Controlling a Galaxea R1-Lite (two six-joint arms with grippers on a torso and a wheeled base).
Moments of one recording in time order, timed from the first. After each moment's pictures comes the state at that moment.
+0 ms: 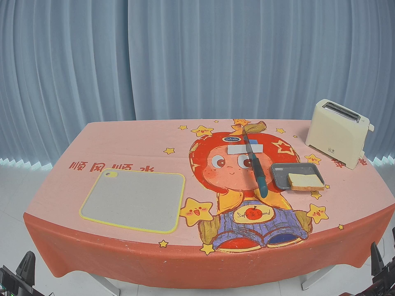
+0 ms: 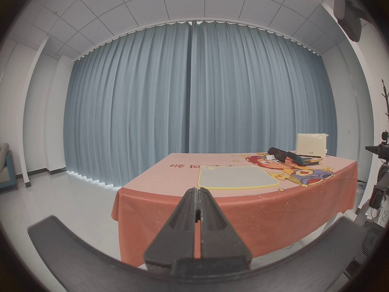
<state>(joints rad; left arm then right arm) 0.01 0.03 -0.02 0.00 0.00 -0.01 0.00 0.02 -0.02 0.00 0.00 0.02</state>
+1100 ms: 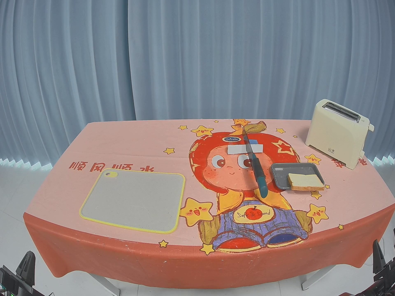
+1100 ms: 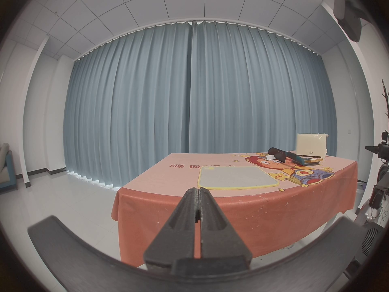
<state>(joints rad) 0.01 0.03 -0.02 0.00 0.00 -0.01 0.00 0.02 -0.02 0.00 -0.04 0.04</state>
